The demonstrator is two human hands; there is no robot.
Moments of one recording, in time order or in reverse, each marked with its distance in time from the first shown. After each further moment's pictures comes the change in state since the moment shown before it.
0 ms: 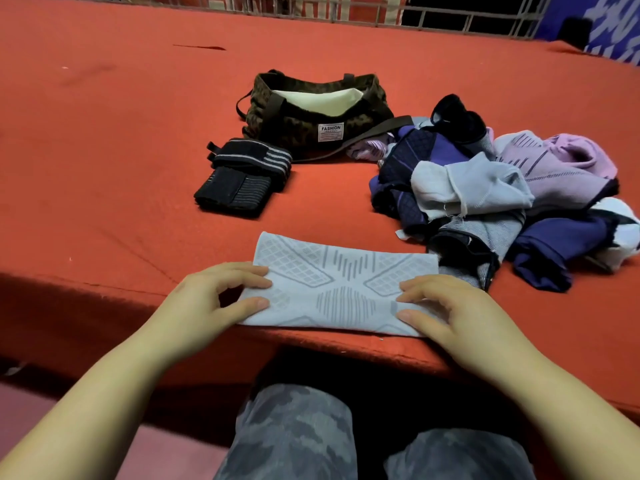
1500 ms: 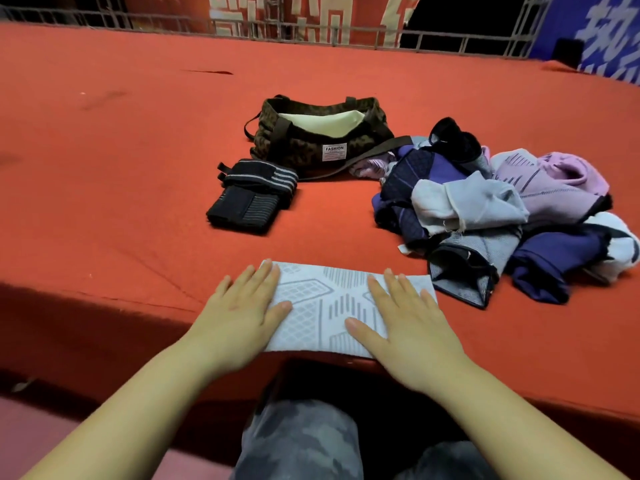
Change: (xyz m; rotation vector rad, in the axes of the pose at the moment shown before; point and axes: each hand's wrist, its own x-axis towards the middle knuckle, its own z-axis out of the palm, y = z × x) left_hand 0.012 0.019 0.019 0.609 -0.305 -0.202; right_hand 0.018 -0.043 0.041 -0.353 -0.255 0.198
